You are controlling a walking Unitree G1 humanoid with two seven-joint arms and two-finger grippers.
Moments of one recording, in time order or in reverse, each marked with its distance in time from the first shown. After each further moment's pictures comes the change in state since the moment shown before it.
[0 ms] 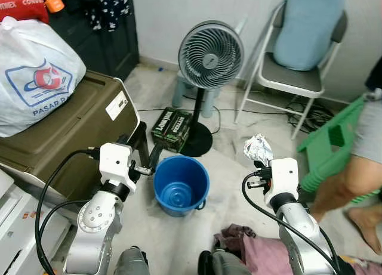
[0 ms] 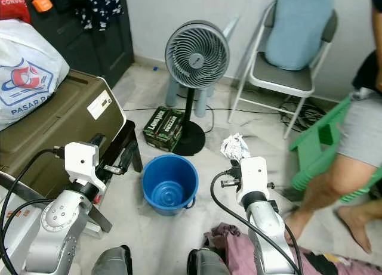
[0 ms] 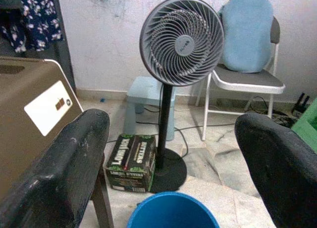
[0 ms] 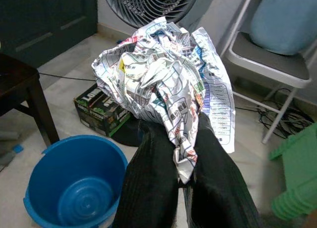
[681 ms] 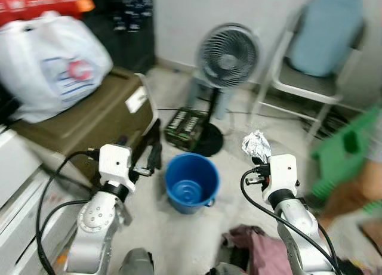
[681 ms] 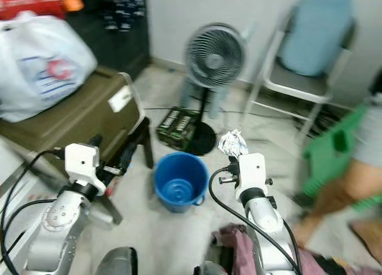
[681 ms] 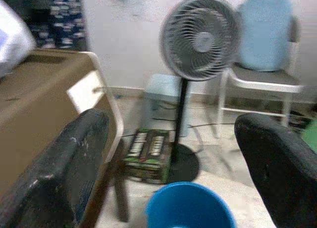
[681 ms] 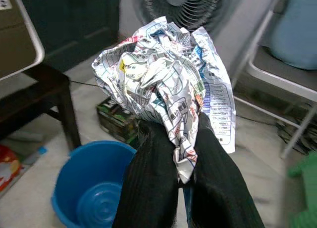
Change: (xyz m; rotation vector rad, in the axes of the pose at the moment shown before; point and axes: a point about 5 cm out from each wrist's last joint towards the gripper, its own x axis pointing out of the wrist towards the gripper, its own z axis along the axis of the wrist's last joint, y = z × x) left arm 0.000 -0.001 -0.005 -0.002 0.008 0.001; right arm 0.003 0.003 0.007 0.000 -0.018 0.012
